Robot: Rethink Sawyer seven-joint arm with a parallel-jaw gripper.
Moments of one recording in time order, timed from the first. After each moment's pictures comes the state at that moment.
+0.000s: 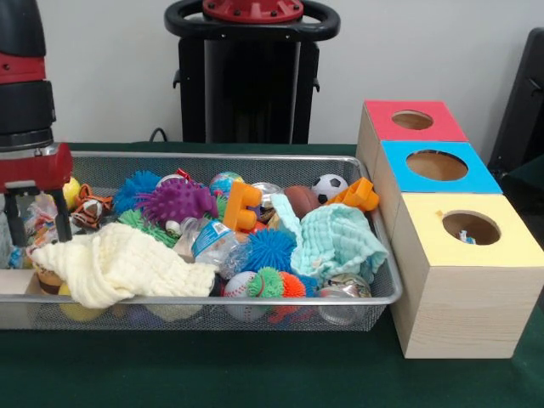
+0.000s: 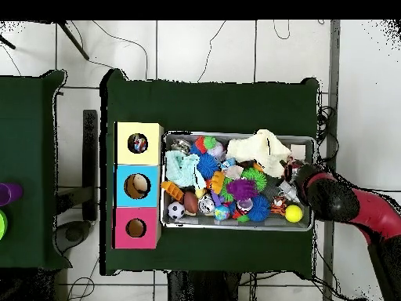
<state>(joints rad) -1.18 -0.46 0.66 1.62 -0.67 0.42 1.44</state>
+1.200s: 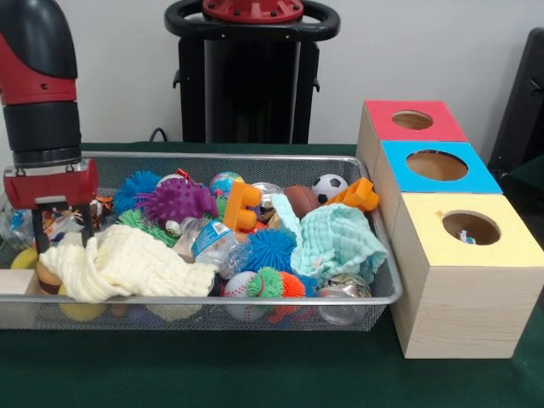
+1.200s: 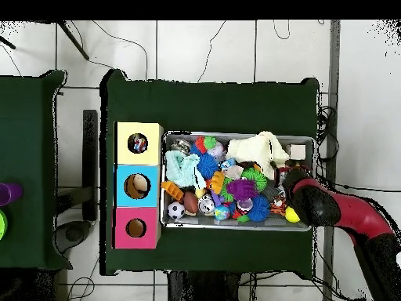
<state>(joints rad) -1.17 -0.41 0.64 1.66 -0.76 0.29 1.44</state>
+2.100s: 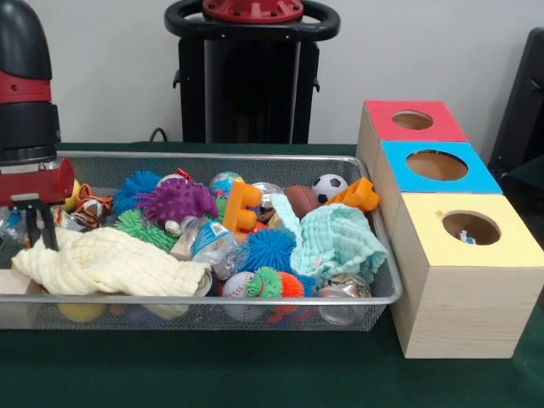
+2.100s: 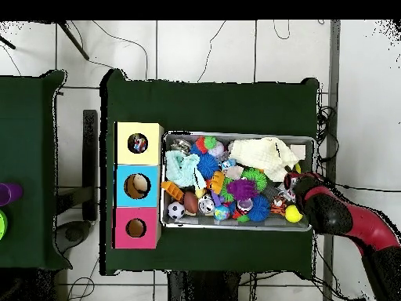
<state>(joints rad) -1.27 -0.37 0.68 1.66 -0.76 0.29 1.44</state>
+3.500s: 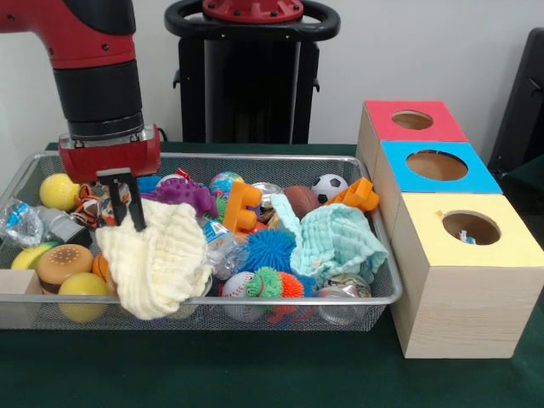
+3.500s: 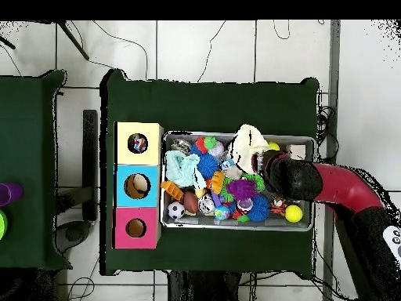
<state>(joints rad) -0.91 -0.59 0.55 1.64 -0.51 0.53 1.44</state>
